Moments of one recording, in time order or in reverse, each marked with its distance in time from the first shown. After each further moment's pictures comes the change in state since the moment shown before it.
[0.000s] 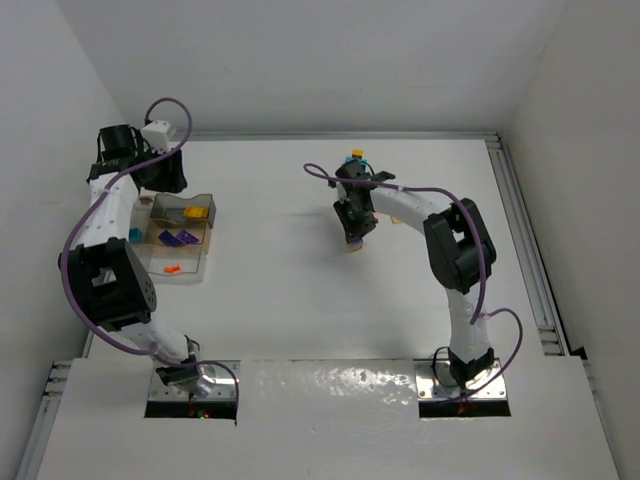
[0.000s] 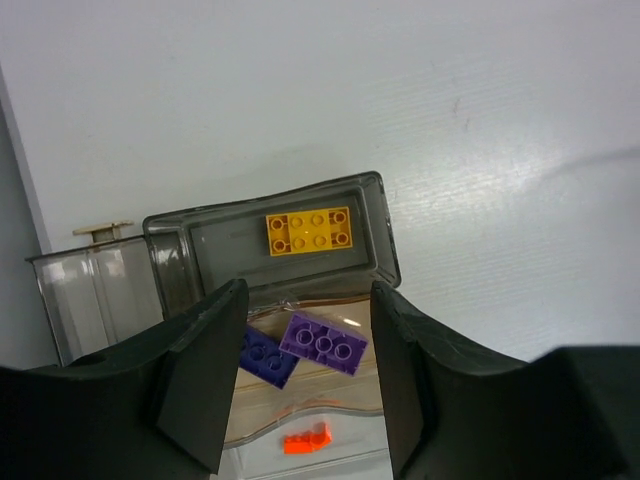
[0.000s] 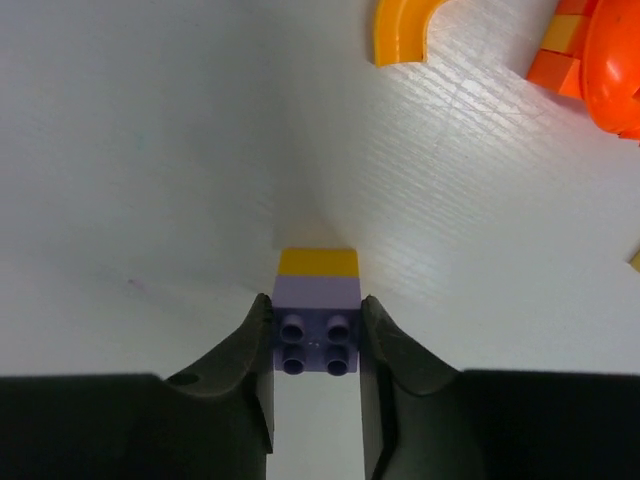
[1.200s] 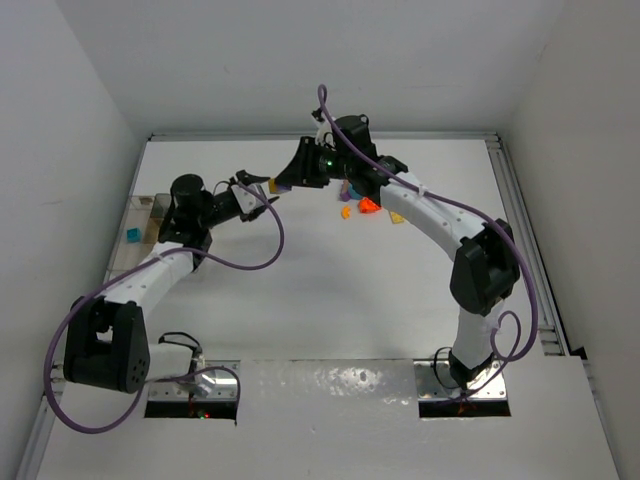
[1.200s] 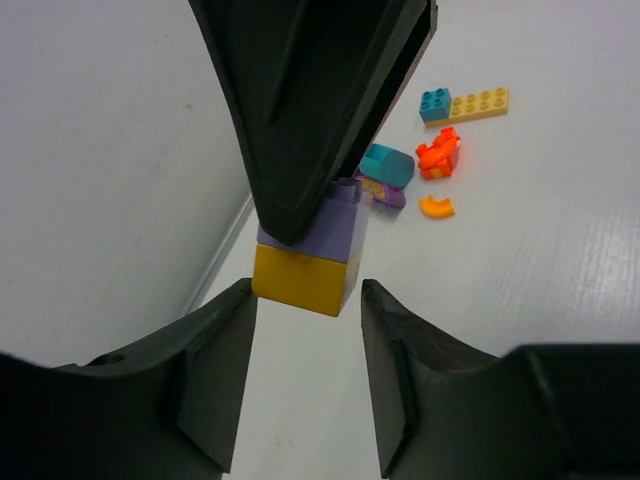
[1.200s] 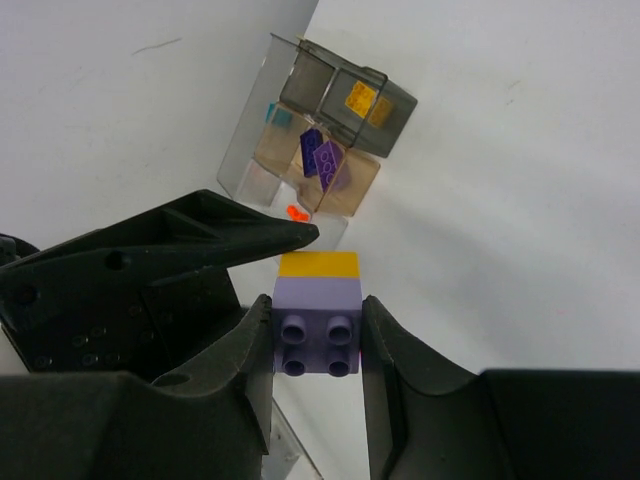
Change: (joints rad) left arm -0.457 -0.375 -0.690 0.998 0.453 0.319; right arm 0.088 -0.211 0.112 0.501 -0.436 0.603
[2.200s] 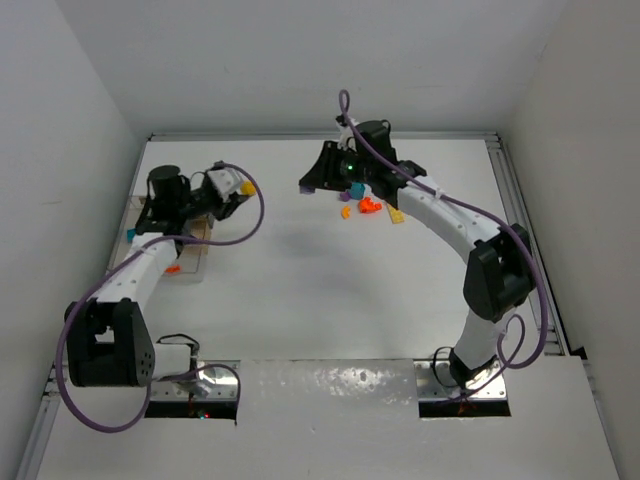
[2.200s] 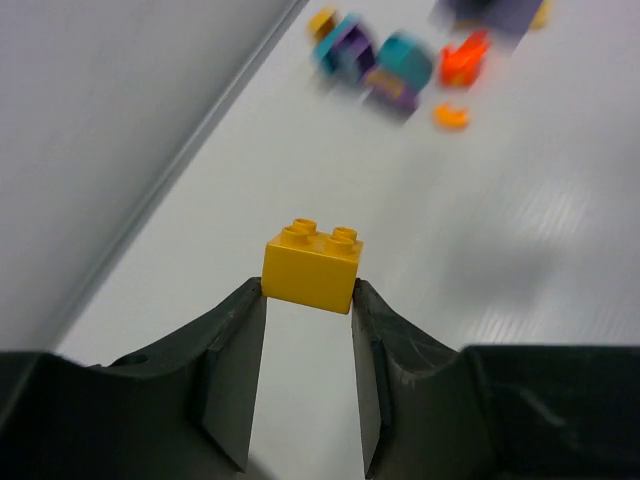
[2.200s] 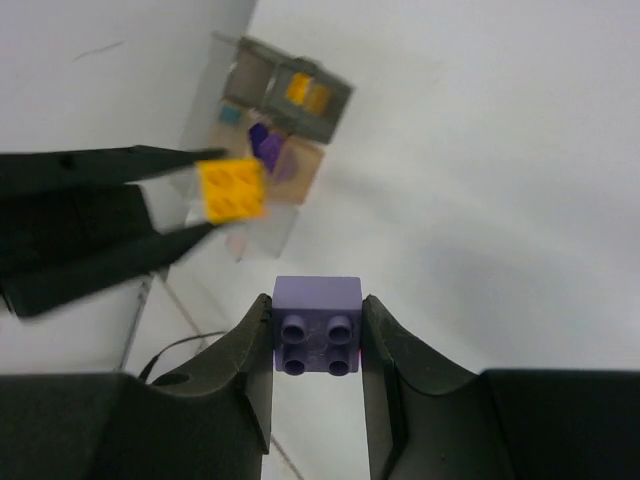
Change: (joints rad) left arm 0.105 0.009 0.096 -0.294 -0.016 -0.003; right arm -0.051 -0.072 -0.121 -0.008 0.023 -0.039
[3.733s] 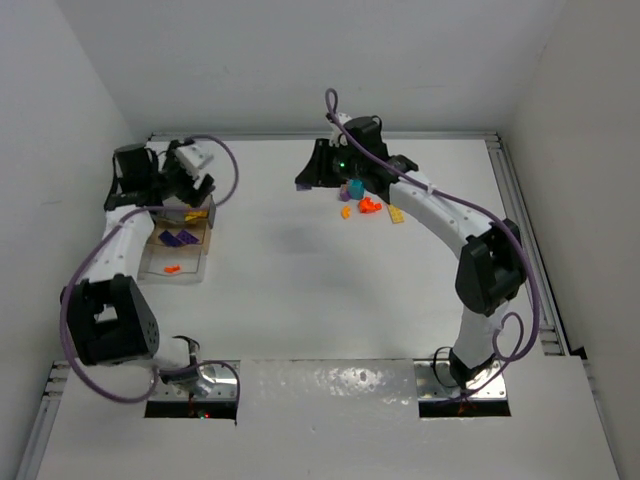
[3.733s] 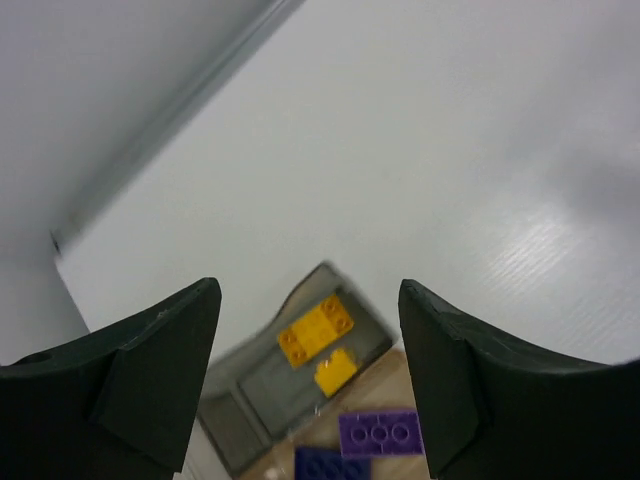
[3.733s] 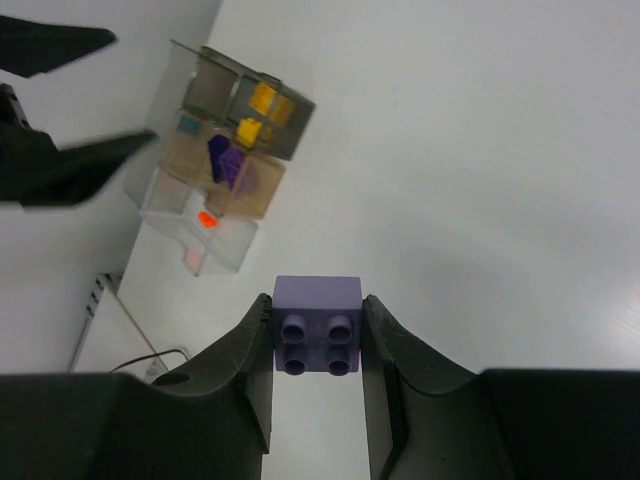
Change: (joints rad) left arm 0.311 0.183 0.298 -0.380 -0.143 0.099; right arm -0.024 0.027 0.040 -0.068 0.071 -0.104
